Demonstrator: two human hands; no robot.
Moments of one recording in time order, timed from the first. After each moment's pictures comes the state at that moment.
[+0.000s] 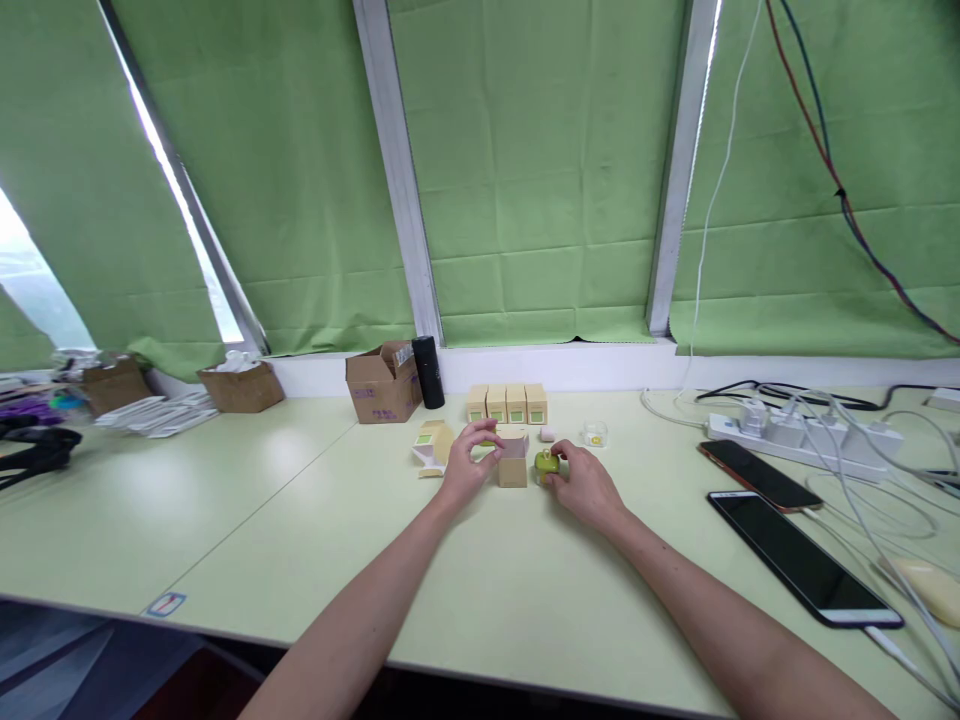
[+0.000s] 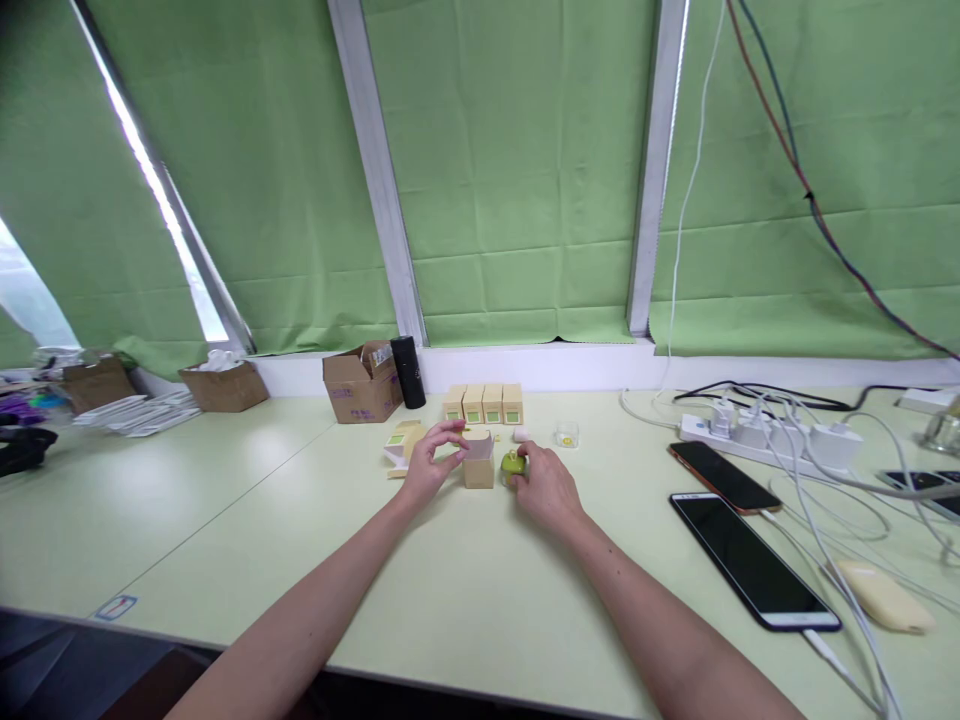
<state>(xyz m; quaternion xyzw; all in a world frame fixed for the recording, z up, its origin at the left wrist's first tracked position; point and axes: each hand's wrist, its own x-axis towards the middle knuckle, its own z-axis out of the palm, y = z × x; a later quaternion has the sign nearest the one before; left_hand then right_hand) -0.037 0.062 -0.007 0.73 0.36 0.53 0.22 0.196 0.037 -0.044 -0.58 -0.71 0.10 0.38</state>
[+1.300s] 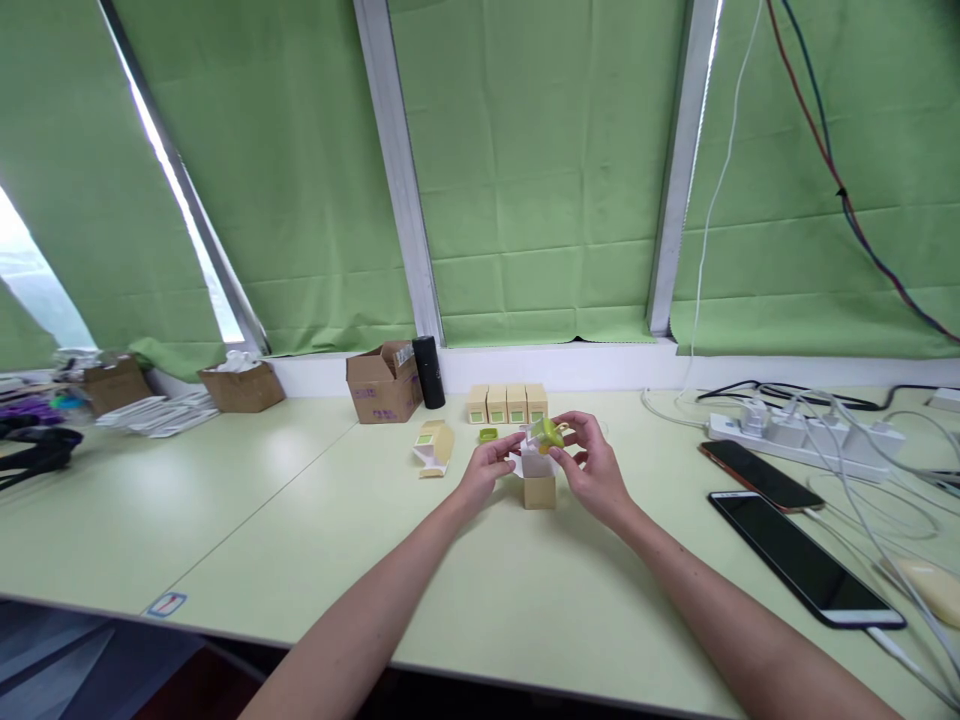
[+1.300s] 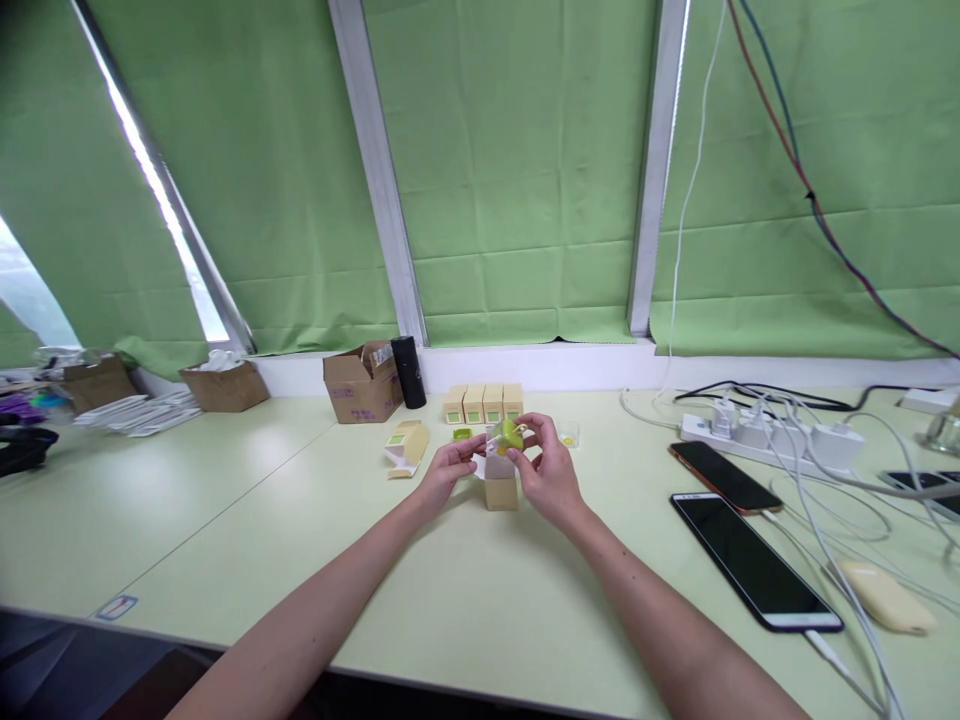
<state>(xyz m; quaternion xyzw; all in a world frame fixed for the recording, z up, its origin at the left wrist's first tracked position) -0.016 0.064 -0.018 0.64 0.27 0.49 0.53 0.192 0.014 -0.001 -0.39 -0.66 0.22 0.60</state>
